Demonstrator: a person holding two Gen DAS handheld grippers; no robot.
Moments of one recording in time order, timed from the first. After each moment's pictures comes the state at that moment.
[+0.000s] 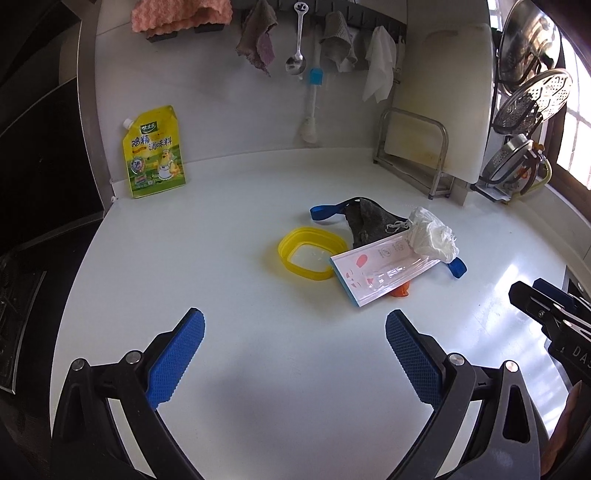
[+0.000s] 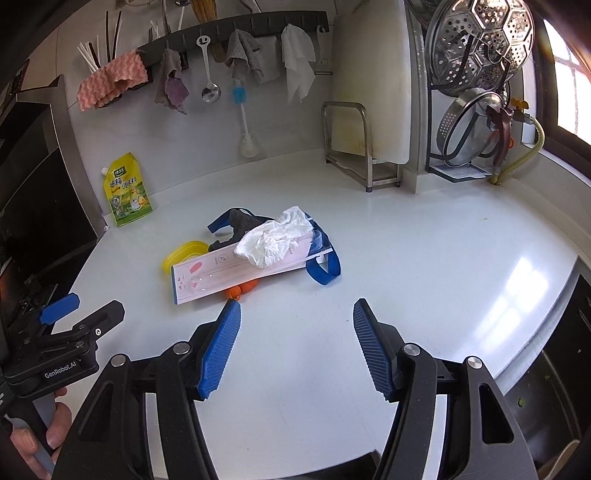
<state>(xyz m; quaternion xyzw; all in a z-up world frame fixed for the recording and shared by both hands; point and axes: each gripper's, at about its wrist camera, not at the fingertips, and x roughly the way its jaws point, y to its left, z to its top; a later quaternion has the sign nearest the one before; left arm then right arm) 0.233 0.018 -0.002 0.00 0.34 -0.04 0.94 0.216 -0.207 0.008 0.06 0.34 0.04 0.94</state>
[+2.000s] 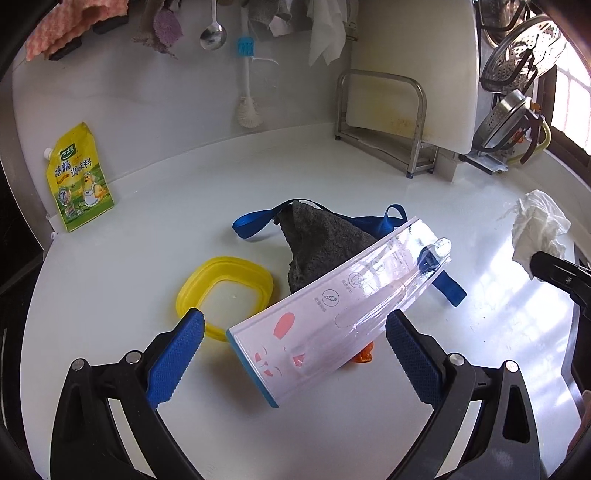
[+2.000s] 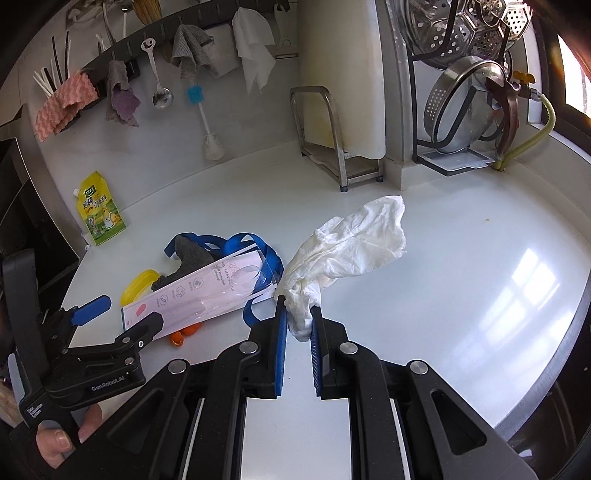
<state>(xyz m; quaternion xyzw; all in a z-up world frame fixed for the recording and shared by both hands) 0.322 -0.066 -0.028 0.06 0.37 -0.08 0.92 0.274 -0.277 0.001 0.10 0.37 0.04 0.92</state>
